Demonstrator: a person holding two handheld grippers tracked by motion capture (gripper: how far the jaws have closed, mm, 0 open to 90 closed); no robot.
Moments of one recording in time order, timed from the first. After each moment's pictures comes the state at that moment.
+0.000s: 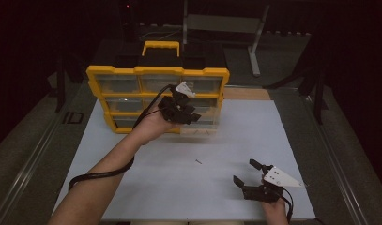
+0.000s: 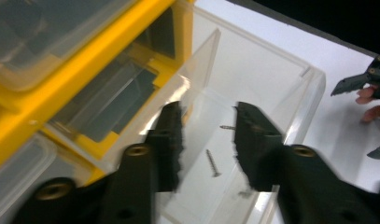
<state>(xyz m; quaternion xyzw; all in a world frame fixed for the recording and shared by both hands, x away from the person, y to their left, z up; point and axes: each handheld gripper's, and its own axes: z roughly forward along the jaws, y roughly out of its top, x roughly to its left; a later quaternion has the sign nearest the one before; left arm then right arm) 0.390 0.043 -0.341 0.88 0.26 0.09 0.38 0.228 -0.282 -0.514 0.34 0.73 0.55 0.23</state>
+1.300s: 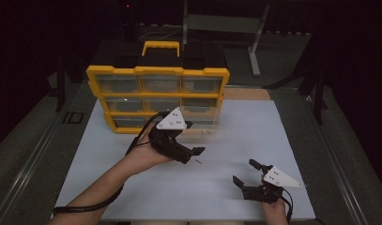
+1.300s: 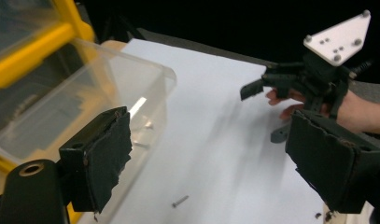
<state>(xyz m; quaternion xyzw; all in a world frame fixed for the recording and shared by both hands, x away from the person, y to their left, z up) 0.299 0.058 -0.348 0.86 0.16 0.09 0.48 0.227 -0.280 -0.513 0.34 0.73 0.54 0.23</state>
